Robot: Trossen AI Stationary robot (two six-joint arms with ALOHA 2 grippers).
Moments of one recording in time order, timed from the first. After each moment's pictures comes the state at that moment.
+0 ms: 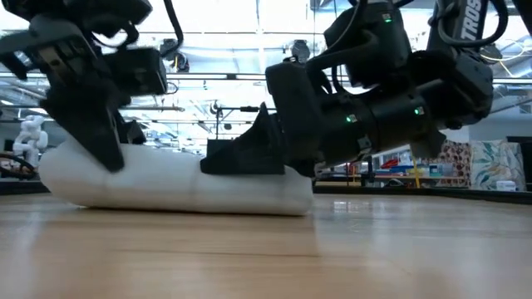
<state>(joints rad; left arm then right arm) -0.32 1.42 0.56 -0.06 0.08 -0.53 0.29 2.21 0.90 0.96 0.29 0.40</state>
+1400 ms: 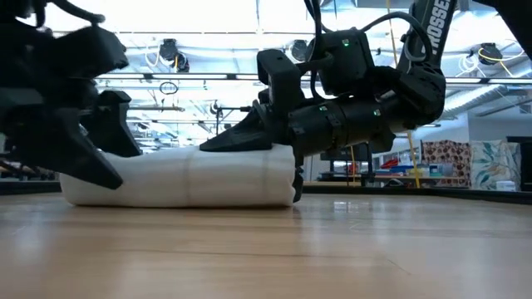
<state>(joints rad) -0.62 1.52 0.57 -0.08 -0.63 -0.38 0.12 2.20 0.89 0.97 -0.09 0.78</state>
